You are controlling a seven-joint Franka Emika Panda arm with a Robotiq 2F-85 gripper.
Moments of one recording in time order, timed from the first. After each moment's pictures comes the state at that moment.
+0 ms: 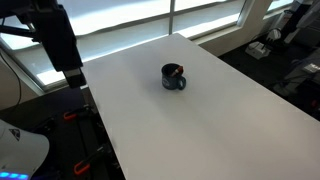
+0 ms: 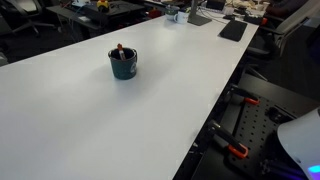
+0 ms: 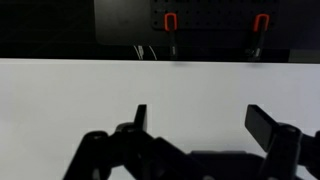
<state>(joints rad) -0.12 -0.83 -0.14 -2.70 -0.18 1.77 -0.18</state>
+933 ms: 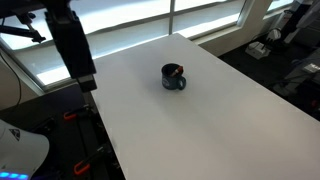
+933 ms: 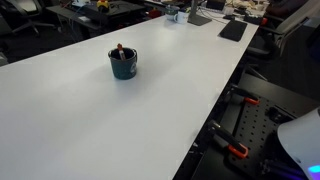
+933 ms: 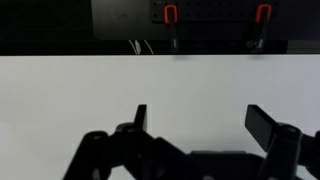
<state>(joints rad) -0.12 -0.77 -0.18 -2.68 -0.18 1.83 -0.18</state>
